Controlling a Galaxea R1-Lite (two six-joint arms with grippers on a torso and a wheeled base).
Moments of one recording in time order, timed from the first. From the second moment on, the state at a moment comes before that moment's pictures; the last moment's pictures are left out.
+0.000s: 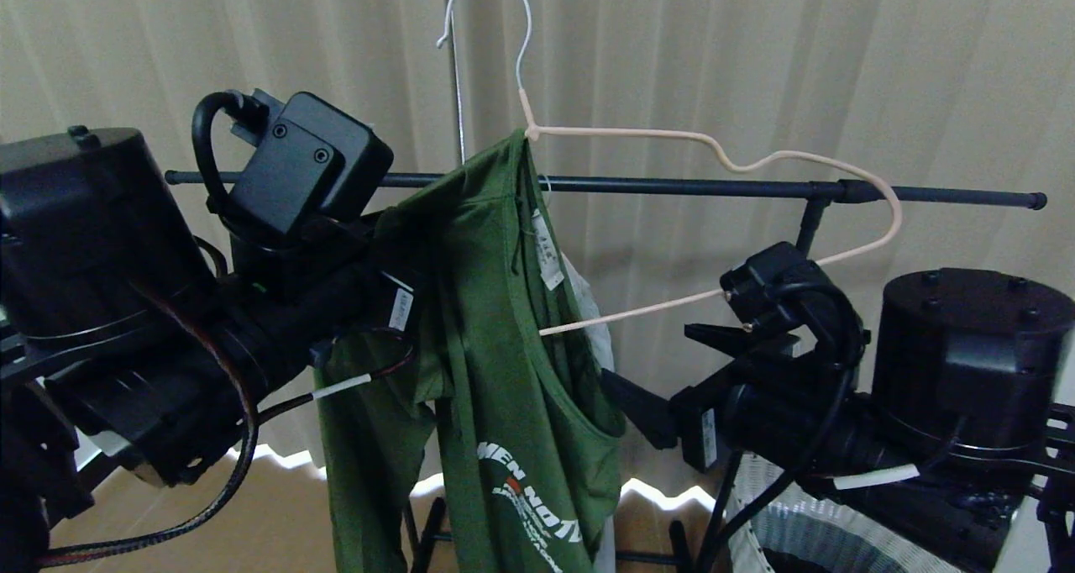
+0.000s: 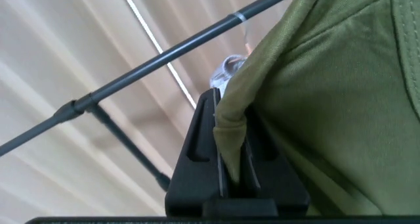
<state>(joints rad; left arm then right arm) -0.68 1.48 -0.77 -0.75 0.33 0.46 0.83 1.58 -0.68 -0.60 -0.29 0.08</state>
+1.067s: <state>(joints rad) -0.60 1.42 -0.61 -0.75 0.33 0.46 0.65 1.49 -0.50 -0.60 -0.33 0.07</state>
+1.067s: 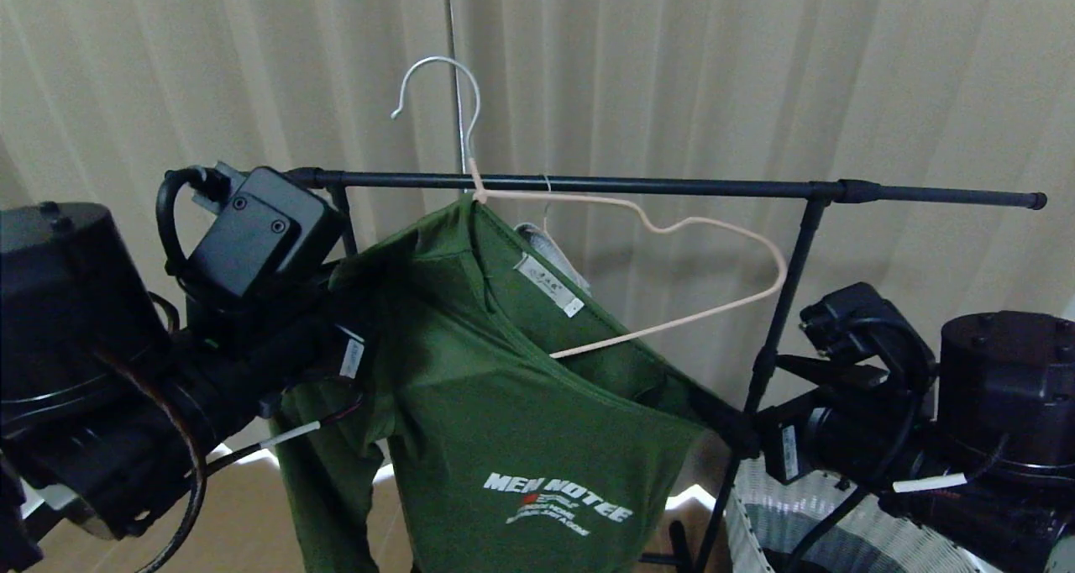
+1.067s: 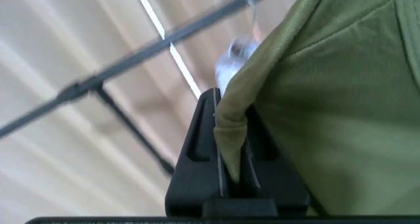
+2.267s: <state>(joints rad) -0.49 1.38 -0.50 -0.83 0.30 0.62 0.65 1.41 -0.63 -0.59 -0.21 -0.21</state>
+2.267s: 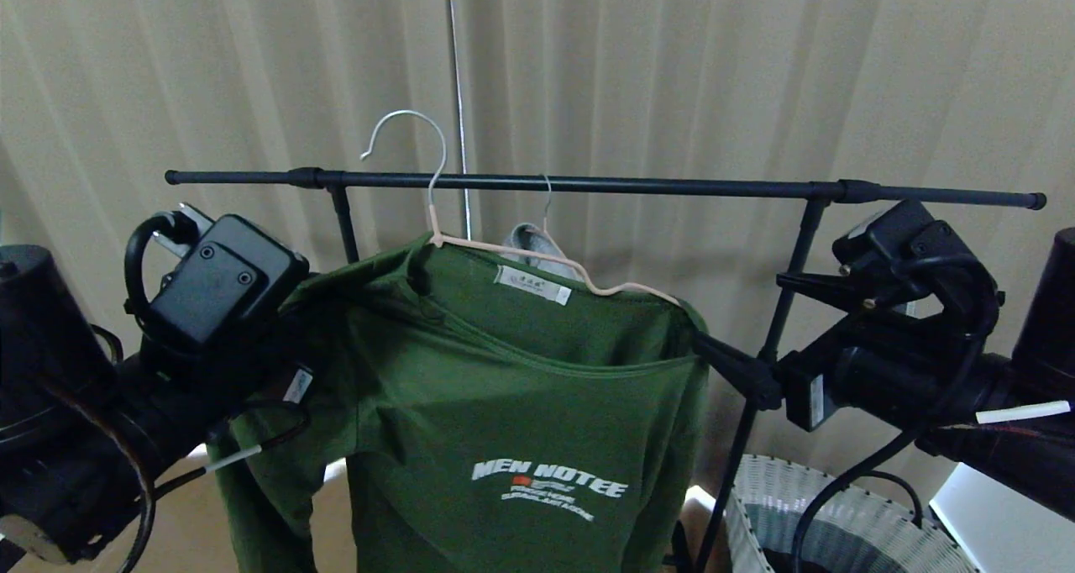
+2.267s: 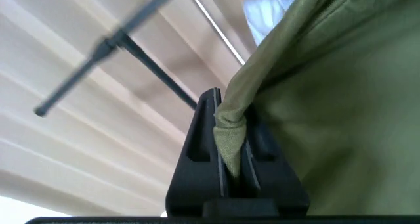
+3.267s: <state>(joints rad) -0.59 1.47 -0.53 -0.98 0.21 0.68 0.77 1.50 -0.84 -0.51 -0.18 -0.36</state>
